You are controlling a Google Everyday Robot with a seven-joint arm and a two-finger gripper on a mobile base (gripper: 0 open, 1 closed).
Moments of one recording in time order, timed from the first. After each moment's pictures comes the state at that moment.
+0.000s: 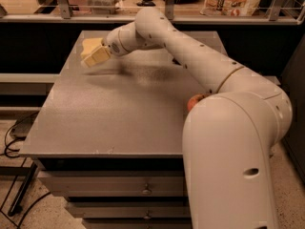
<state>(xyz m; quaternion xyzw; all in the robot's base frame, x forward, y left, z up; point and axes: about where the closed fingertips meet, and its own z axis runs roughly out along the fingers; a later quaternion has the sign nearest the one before) 0.795 0.199 0.855 -0.49 0.69 0.27 0.45</state>
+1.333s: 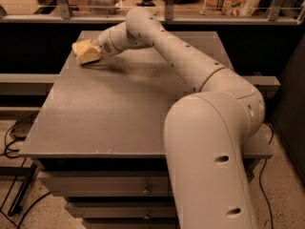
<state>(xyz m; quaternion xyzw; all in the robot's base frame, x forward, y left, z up) 0.801 0.234 0.848 -0.51 0.68 0.29 0.44</state>
